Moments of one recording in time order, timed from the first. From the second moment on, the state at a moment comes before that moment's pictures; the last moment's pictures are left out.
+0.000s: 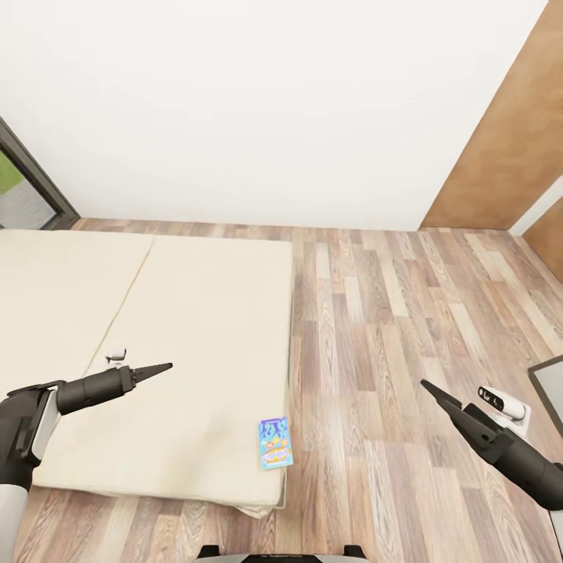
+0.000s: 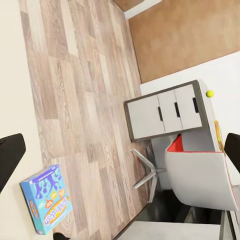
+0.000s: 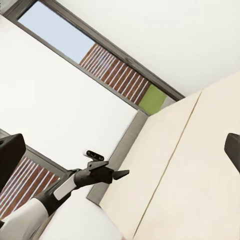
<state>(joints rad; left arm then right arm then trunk) -0.62 0.31 0.35 -1.06 0.10 0.81 -1.36 -0.18 -0.13 -0.53 -1.56 -0.61 0.66 1.37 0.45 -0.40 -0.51</state>
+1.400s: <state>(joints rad) -0.62 0.31 0.35 -1.06 0.10 0.81 -1.36 -0.18 -0.13 -0.52 -1.56 -0.61 0.66 1.37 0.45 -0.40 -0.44</state>
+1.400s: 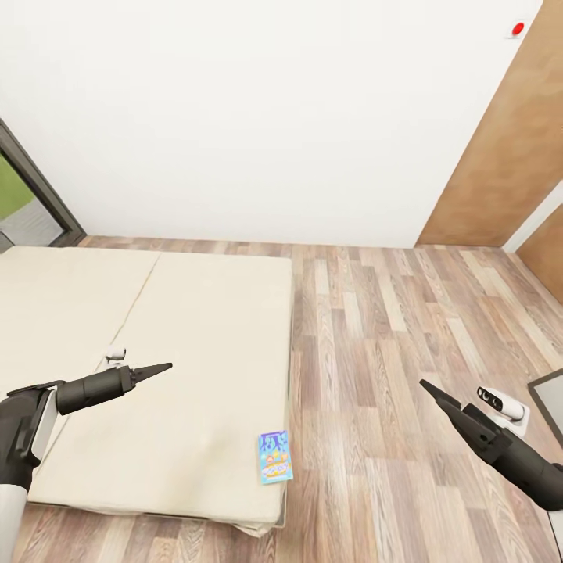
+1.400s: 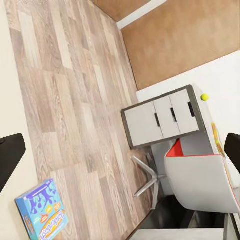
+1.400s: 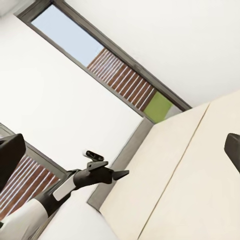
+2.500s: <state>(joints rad) -0.62 0.31 0.35 -1.06 0.10 0.81 -1.36 -0.18 -0.13 -0.53 -1.56 -0.61 0.66 1.36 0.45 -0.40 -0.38</state>
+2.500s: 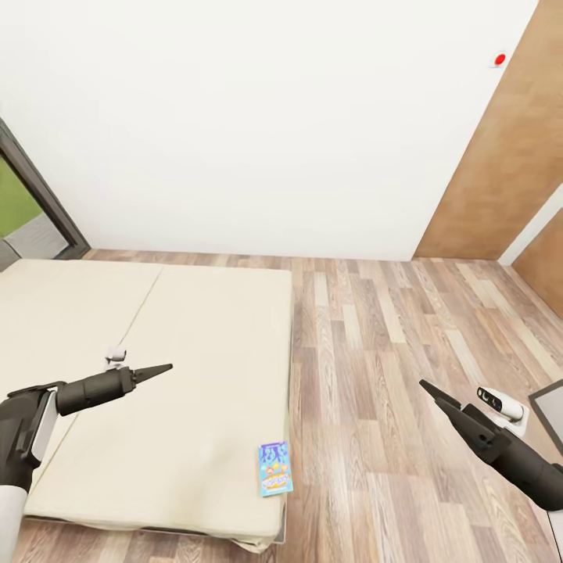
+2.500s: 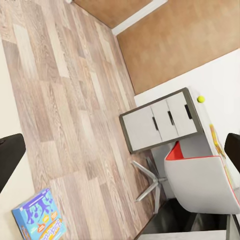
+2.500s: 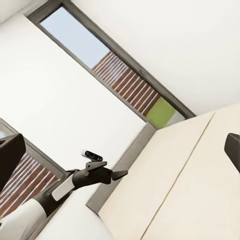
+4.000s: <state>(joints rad) -0.62 0.31 0.35 -1.06 0.10 0.81 -1.36 -0.18 -0.12 -0.53 -1.56 -0.61 0.66 1.36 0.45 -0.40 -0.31</state>
